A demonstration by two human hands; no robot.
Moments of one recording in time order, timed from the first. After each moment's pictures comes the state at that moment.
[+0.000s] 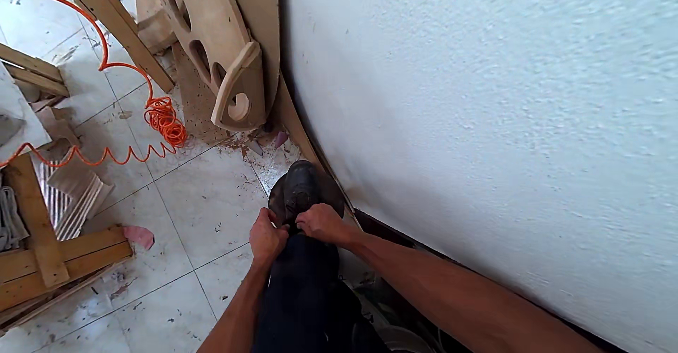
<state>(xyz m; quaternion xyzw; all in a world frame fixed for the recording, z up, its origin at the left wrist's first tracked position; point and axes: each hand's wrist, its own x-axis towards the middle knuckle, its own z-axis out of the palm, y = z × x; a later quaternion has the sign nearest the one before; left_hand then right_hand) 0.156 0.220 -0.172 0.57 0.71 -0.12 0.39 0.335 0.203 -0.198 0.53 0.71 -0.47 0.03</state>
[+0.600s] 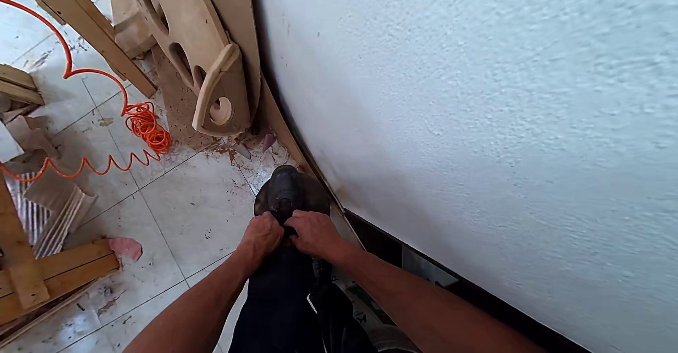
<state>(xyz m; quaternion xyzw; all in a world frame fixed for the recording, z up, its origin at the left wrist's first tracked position) 0.196 0.252 -0.158 0.81 0.29 -0.47 0.20 0.337 0.185 -0.178 0.60 0.67 -0.44 0.00</state>
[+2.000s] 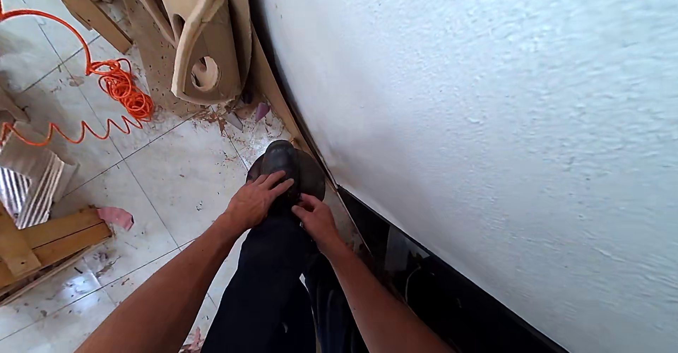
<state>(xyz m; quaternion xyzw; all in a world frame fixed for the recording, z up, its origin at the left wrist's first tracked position) 0.182 0.282 -0.190 0.89 0.25 -0.21 0.32 0.335 0.148 -0.198 0.75 0.13 -0.60 -0.24</state>
